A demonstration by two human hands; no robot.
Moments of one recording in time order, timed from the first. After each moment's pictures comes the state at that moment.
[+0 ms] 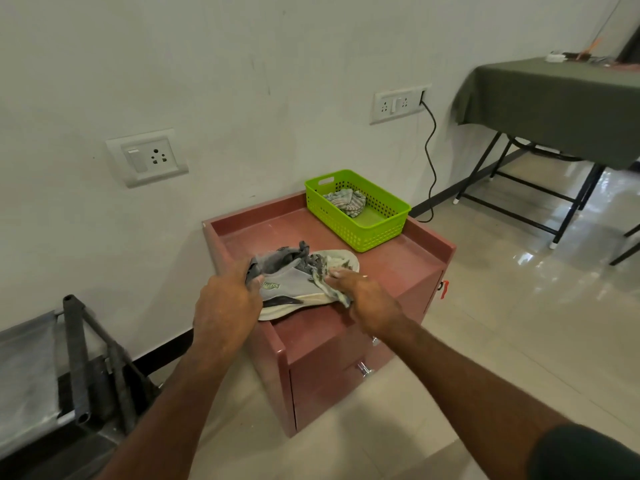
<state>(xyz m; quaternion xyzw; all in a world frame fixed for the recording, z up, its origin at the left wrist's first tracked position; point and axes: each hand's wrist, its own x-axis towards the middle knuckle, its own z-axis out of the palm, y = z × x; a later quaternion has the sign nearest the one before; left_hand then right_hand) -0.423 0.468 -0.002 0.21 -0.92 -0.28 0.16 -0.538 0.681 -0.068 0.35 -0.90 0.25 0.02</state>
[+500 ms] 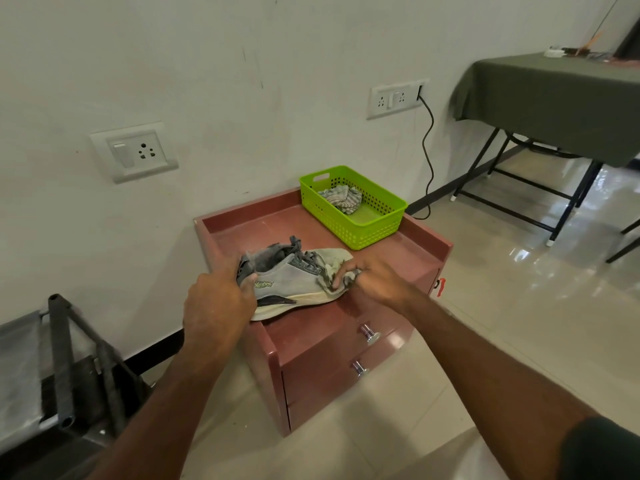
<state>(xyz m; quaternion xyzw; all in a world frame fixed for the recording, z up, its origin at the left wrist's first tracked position) -0.430 0.473 -0.001 0.22 -0.92 -0.24 0.19 -0.579 0.696 -0.045 0.23 -0.87 0.41 -0.12</state>
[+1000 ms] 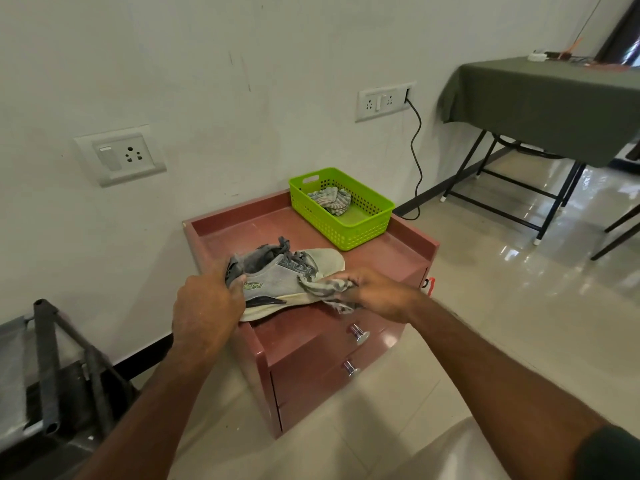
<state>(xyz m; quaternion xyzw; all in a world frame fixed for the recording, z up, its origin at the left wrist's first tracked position) -0.433 0.474 -0.006 0.21 -0.92 -0.24 0.20 -0.555 0.719 -0.035 0.24 -0.79 0.50 -0.27</state>
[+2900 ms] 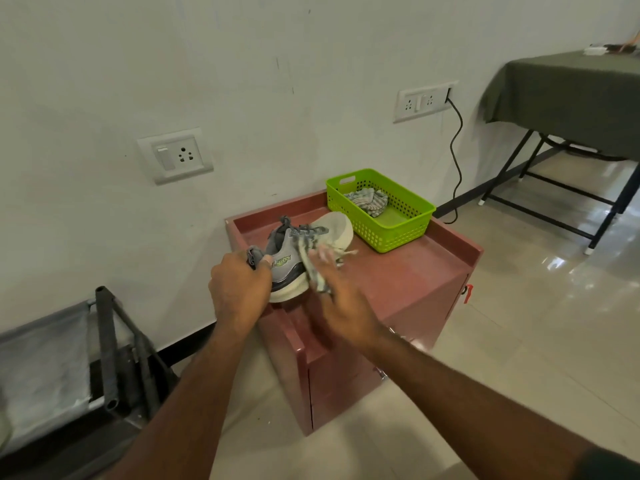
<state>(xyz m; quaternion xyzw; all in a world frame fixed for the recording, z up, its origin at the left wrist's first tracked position) -0.446 0.454 0.005 0.32 -0.84 -0.36 0.26 -0.505 0.615 -0.060 0.34 -0.81 0.49 0.03</state>
